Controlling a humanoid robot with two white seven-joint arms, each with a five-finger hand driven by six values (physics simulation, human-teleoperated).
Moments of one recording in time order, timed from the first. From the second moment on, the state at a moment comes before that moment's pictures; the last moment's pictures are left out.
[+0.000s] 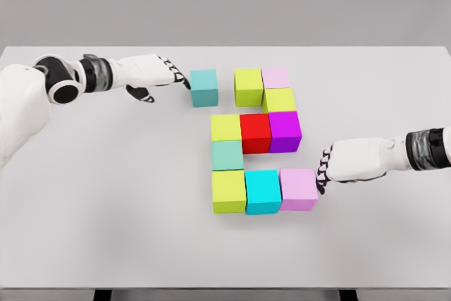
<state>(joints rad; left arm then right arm) -0.98 0.47 -0.92 -0.92 -0.67 -0.61 -0.35 -0.99 -1.07 1.34 -1.66 0.41 -0.61 0.42</state>
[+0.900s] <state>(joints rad) -0.99 0.43 -0.93 -0.88 -0.68 -0.61 -0.35 -0.99 -1.15 1.23 -1.66 0.39 -0.61 0.42</state>
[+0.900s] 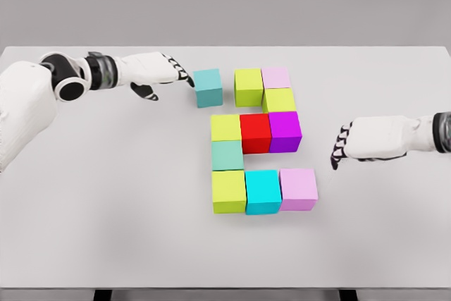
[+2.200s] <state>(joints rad) -1.04 0.36 -0.93 -0.79 -0.68 -0.61 -0.36 -0.34 -0.88 0.33 -1.37 0.09 -0.61 0.42</state>
